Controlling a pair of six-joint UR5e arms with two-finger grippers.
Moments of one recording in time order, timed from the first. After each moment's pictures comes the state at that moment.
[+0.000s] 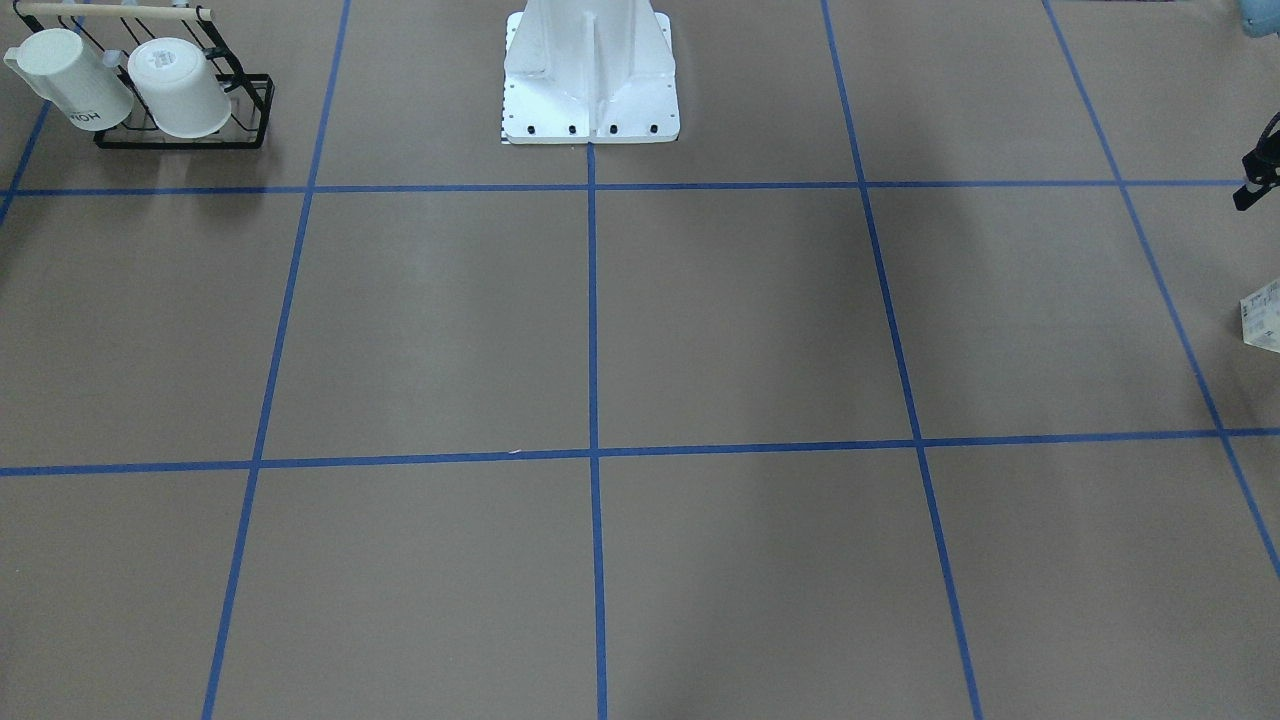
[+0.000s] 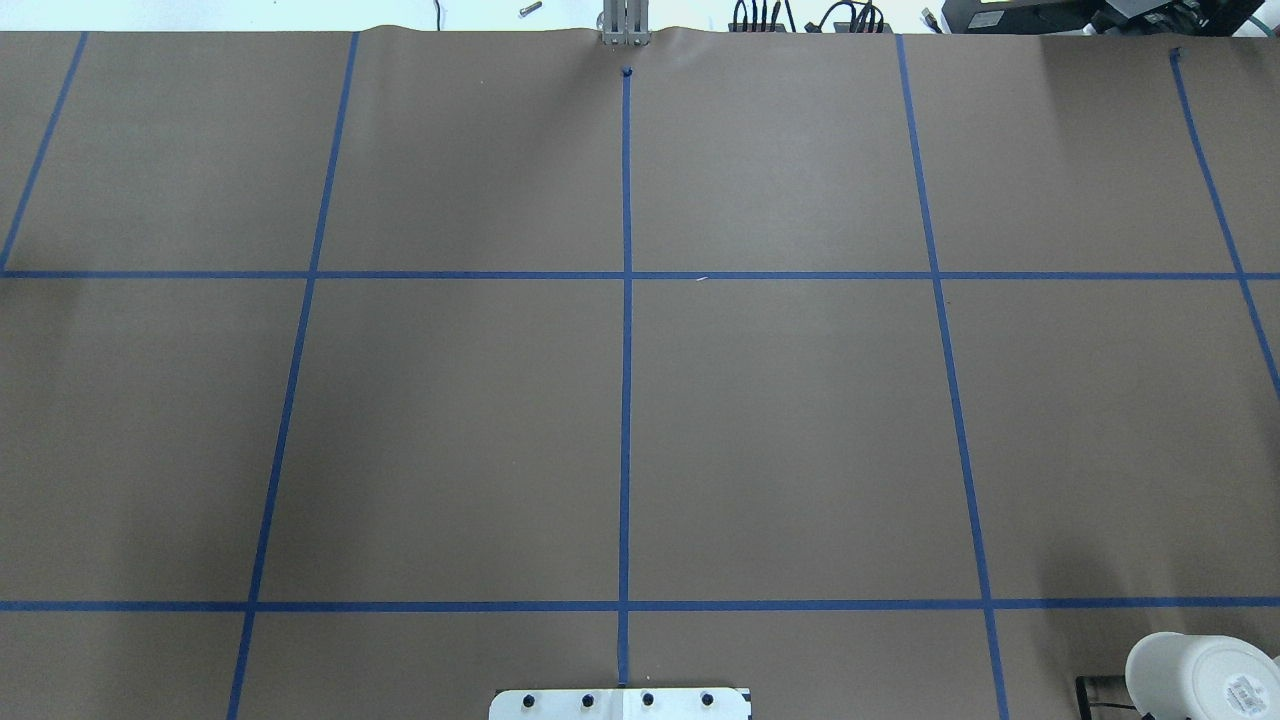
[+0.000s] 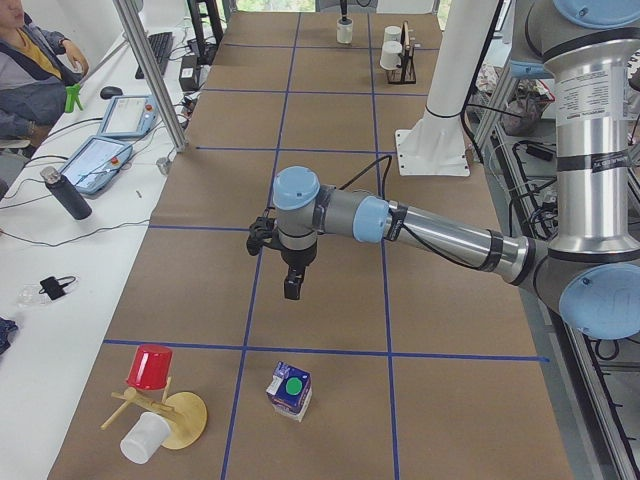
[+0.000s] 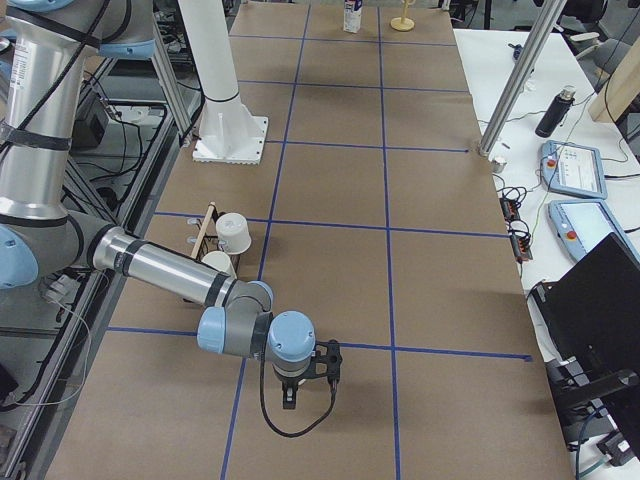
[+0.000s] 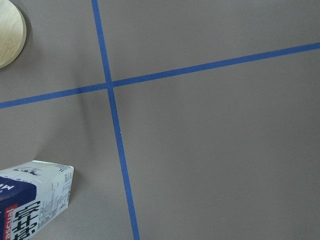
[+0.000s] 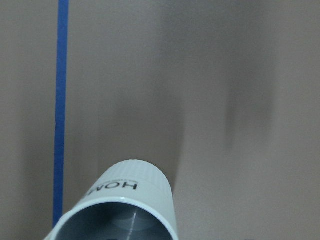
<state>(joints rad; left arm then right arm) -1.43 -1.44 -1.97 -1.49 -2.32 -0.05 1.57 -1.83 1.49 -1.34 2.35 -0.14</state>
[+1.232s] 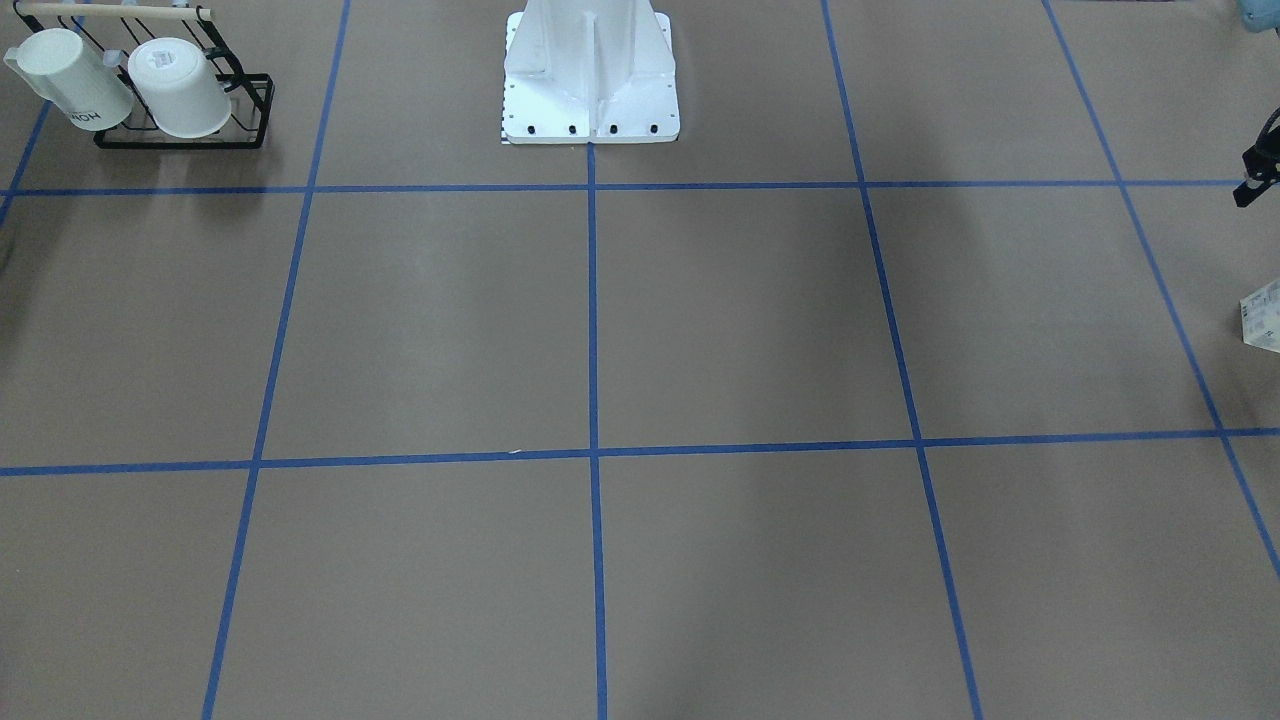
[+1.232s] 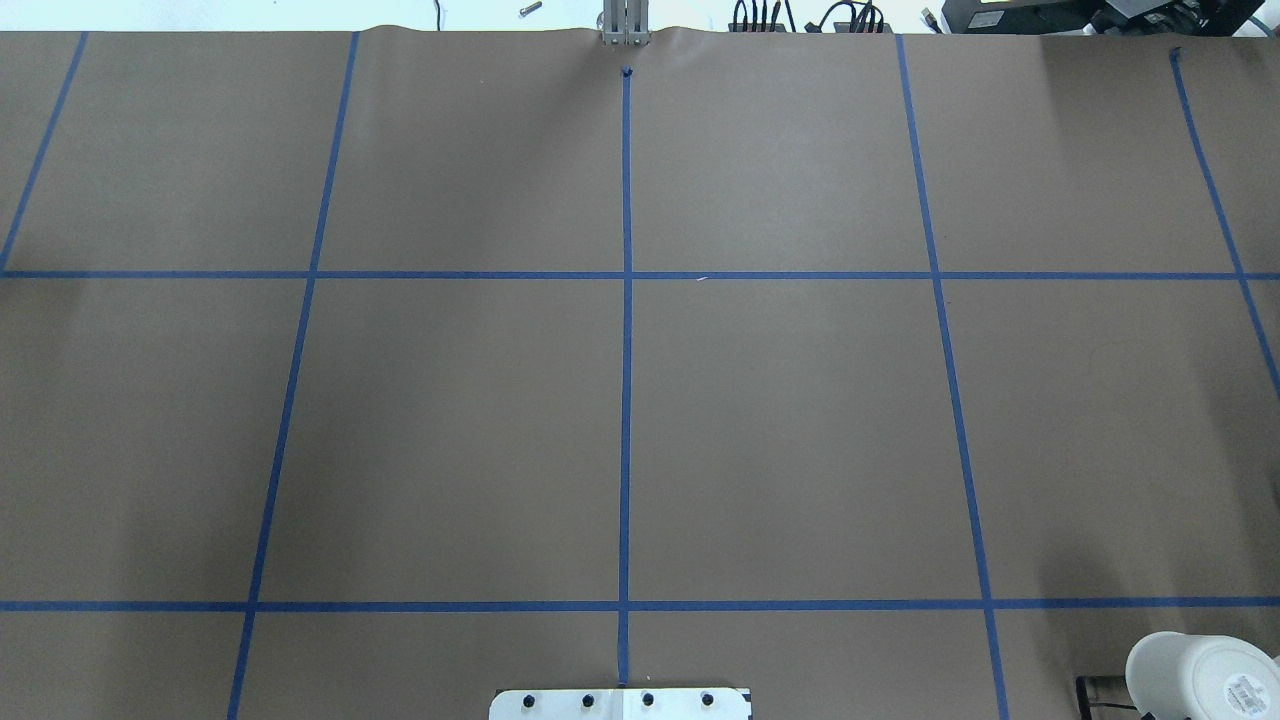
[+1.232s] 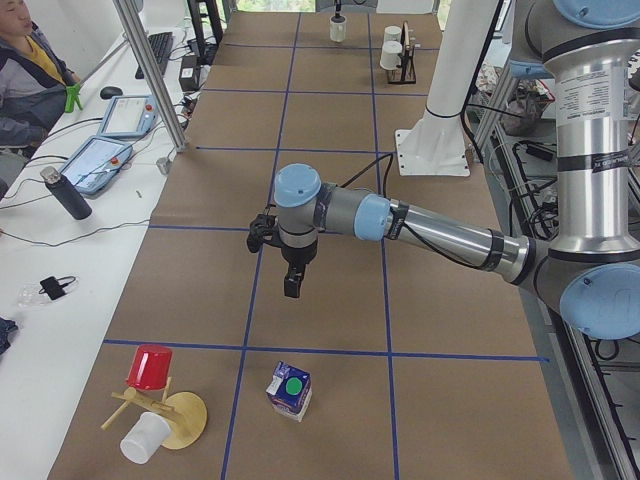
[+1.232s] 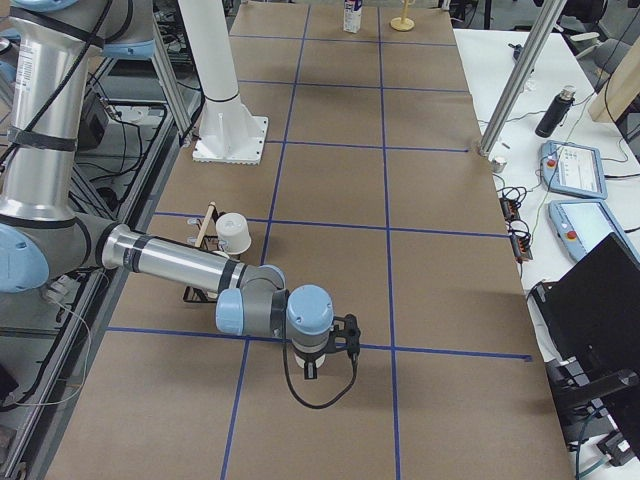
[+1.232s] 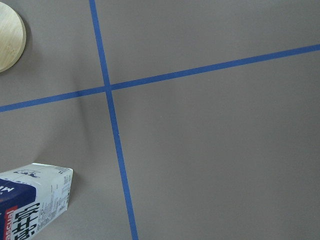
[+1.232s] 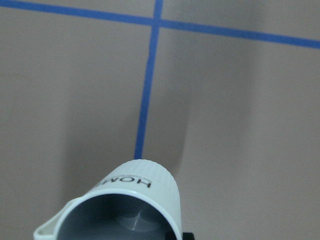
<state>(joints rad) -1.44 -1.44 -1.99 -1.49 -2.32 -0.05 1.56 -1.78 1.67 -1.39 2.38 -0.10</state>
